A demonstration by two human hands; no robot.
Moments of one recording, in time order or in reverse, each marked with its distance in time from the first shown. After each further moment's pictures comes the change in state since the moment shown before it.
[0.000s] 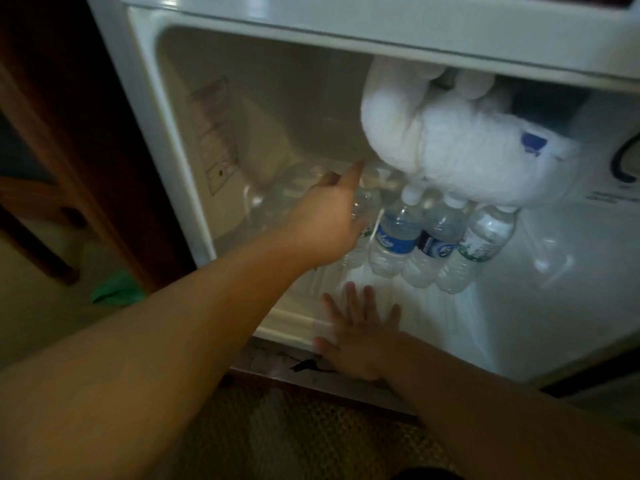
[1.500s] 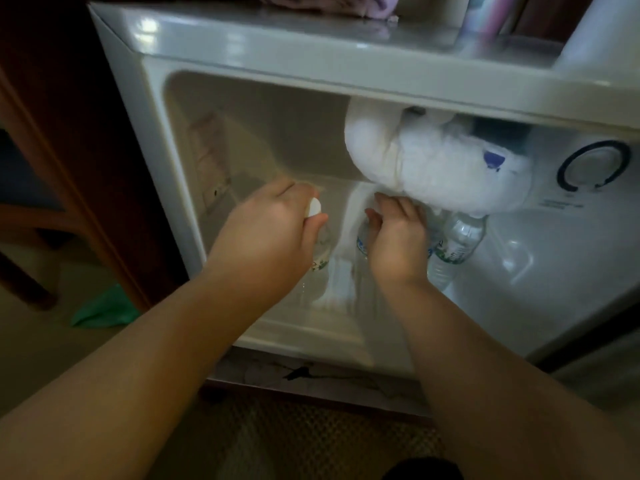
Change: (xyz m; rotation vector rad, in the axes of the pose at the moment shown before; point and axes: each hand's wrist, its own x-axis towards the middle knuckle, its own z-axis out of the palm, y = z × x) left_hand -0.061 -0.004 -0.043 0.112 0.421 0.177; right_hand 0.003 0.042 -0.110 0.285 1.503 0.084
